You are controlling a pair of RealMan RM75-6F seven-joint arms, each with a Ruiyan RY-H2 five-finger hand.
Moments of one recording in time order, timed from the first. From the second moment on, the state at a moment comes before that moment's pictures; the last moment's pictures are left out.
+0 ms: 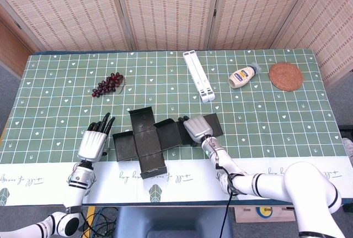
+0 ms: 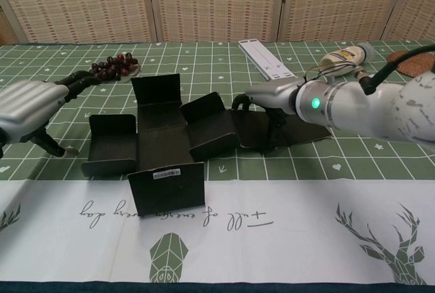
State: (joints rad) left arm -0.47 -1.71 -0.17 -1.23 1.34 1.22 0.45; right arm 1.11 -1.68 0.10 -1.31 -0.58 0.78 -0.63
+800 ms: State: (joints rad) left arm -0.50 -1.77 -0.19 -1.22 1.30 1.20 0.34; right arm 1.09 -1.70 0.10 -1.29 -0.62 0.77 -0.60
